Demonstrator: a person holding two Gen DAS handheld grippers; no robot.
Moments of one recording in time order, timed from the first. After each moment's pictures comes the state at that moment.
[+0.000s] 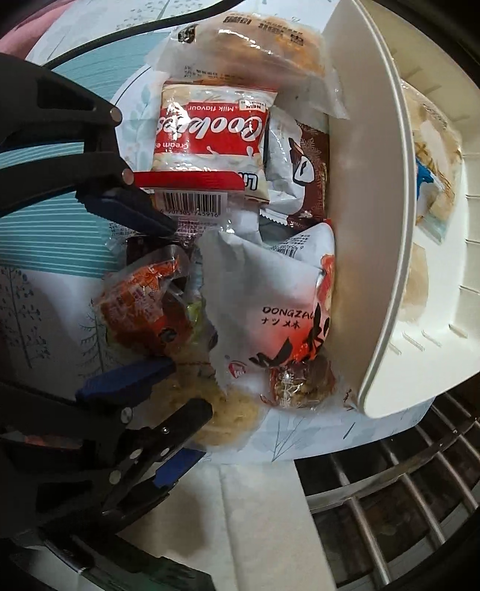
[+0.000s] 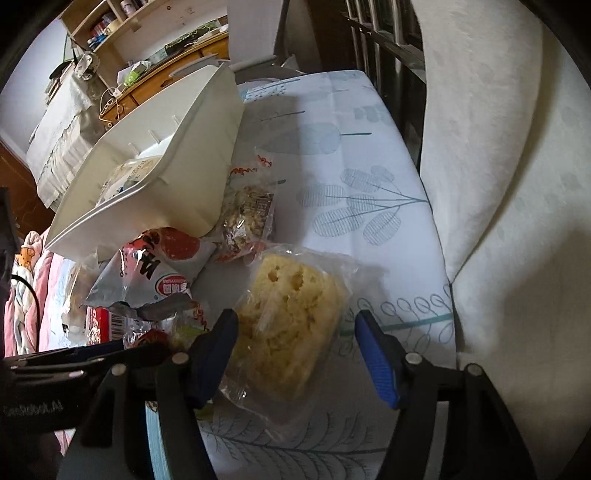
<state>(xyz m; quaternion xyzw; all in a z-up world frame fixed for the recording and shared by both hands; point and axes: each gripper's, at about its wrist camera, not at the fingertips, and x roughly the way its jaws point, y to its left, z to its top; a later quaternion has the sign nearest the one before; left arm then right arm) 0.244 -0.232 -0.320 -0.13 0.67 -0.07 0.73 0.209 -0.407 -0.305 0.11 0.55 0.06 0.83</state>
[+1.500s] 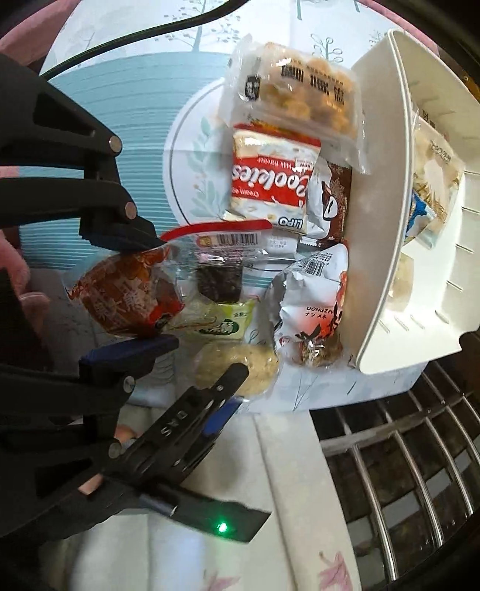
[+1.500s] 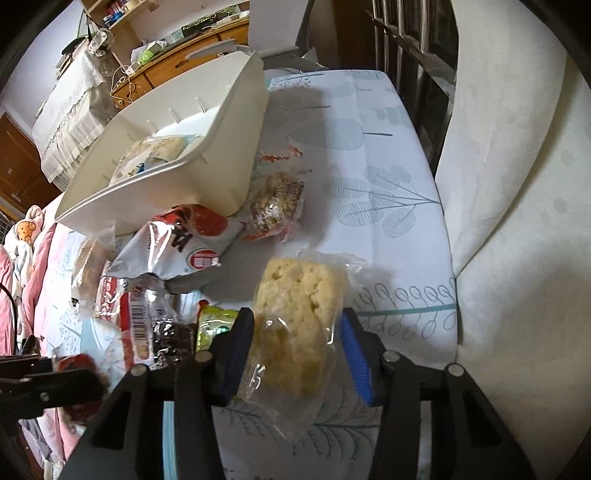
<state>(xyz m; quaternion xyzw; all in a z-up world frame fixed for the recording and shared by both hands) 0.186 -0.177 -0.259 -0.17 0.66 -0.13 0.72 0.201 -0.387 -0.289 0.07 0.57 0.08 0.82</state>
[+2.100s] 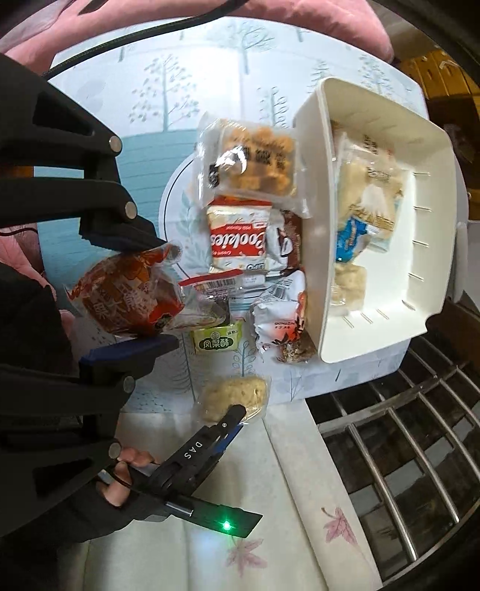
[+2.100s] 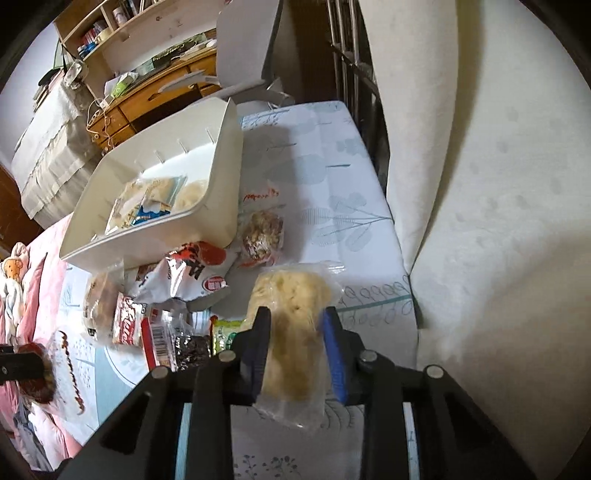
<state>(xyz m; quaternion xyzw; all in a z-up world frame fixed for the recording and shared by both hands) 0.196 -0.119 -0.186 -0.10 0.65 -0.17 0.73 0.179 -0.396 -0.235 0.10 0.54 0.01 0.84</state>
